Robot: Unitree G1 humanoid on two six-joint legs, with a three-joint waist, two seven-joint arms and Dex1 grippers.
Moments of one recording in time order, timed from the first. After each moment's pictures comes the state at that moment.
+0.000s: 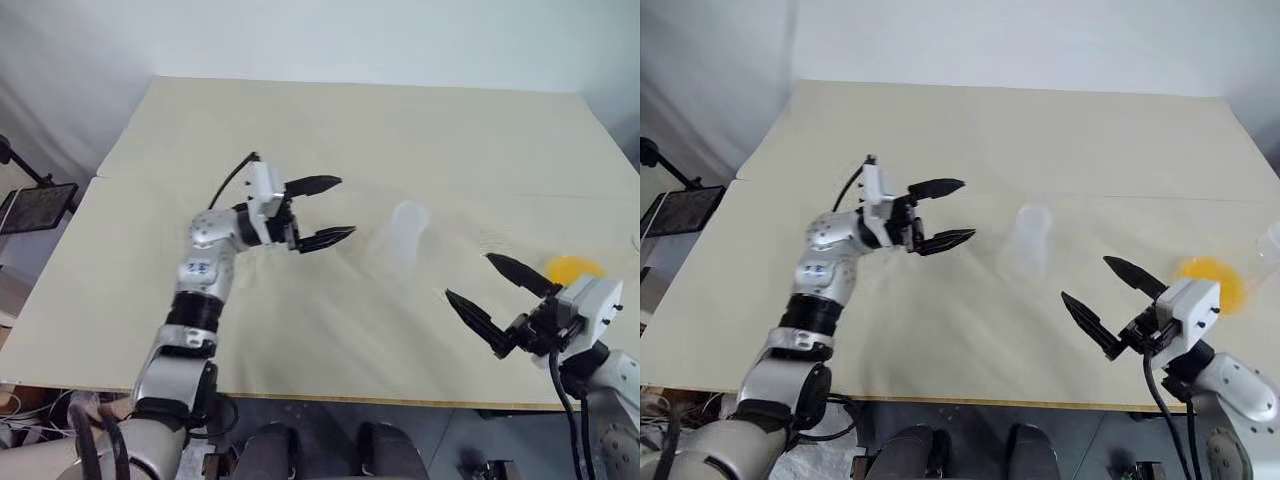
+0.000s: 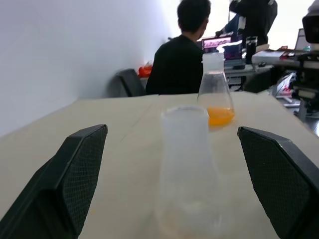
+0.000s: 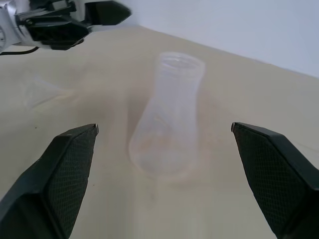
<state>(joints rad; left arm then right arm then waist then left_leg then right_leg) -0.77 0.29 0.05 0.44 -0.36 -0.07 -1.14 0.20 -0.57 -0.39 -0.52 0.62 0.18 0.77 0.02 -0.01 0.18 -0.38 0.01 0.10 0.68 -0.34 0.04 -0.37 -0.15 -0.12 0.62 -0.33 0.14</state>
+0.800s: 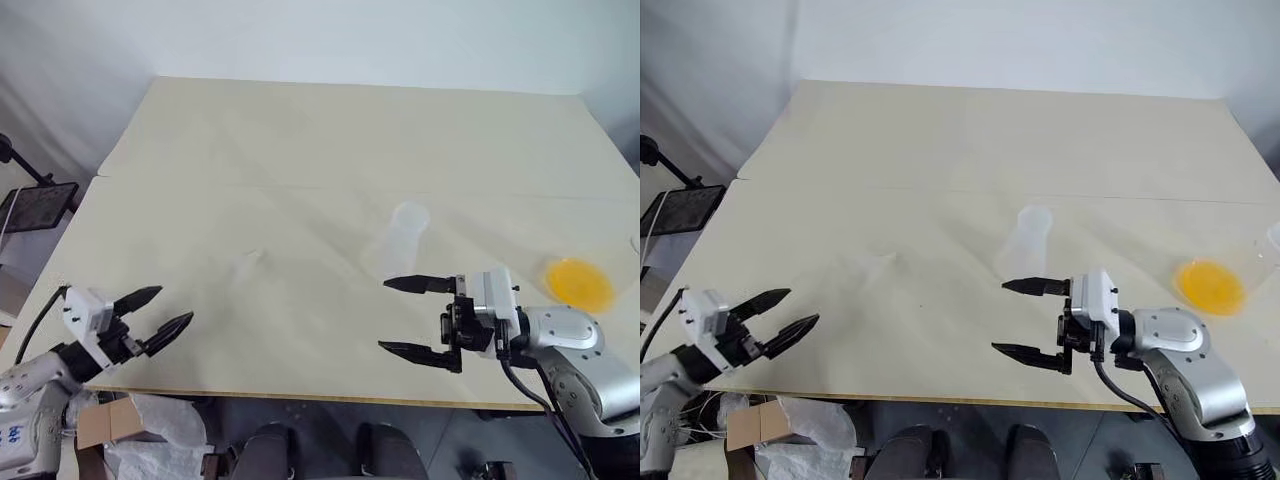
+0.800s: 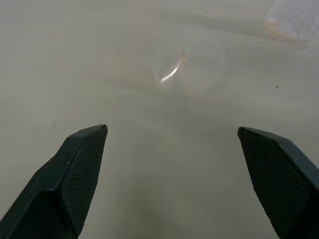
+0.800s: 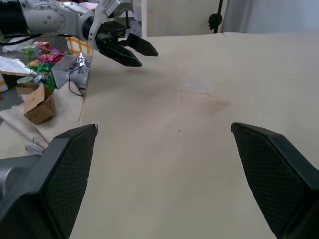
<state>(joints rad) 0.17 0.61 0.51 -0.08 -0.50 0.21 -0.92 -0.09 -0.69 -0.05 -0.41 0.61 0.22 1.14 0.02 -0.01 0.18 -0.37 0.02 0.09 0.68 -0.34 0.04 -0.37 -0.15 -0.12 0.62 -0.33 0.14</state>
